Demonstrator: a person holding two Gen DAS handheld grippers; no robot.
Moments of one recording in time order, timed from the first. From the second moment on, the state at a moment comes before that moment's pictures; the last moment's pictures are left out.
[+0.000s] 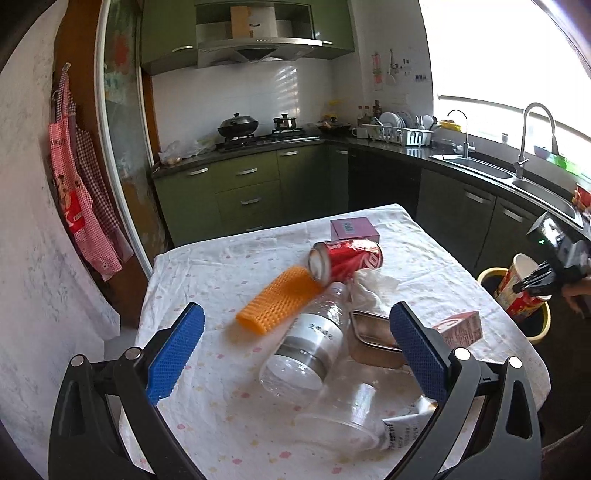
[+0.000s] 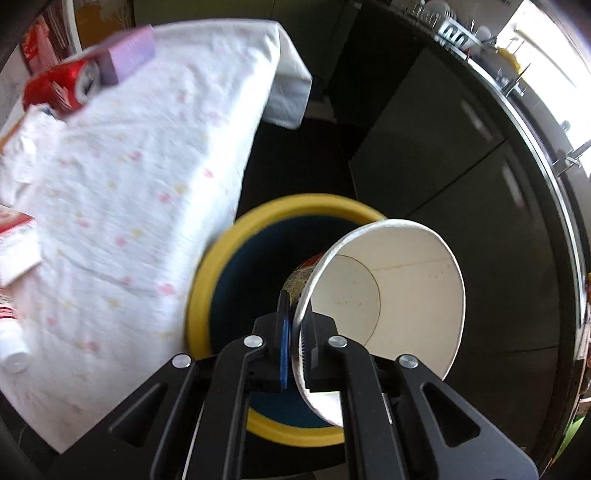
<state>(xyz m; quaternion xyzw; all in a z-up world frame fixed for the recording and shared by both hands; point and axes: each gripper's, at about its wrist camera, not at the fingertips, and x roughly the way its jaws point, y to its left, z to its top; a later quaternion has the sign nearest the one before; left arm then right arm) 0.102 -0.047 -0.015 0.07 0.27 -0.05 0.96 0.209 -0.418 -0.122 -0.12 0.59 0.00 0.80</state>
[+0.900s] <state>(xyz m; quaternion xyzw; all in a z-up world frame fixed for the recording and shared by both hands) 0.146 -0.071 -0.029 0.08 0.37 -0.14 0.92 0.175 -0.424 -0.114 -0.07 0.55 0.01 0.83</state>
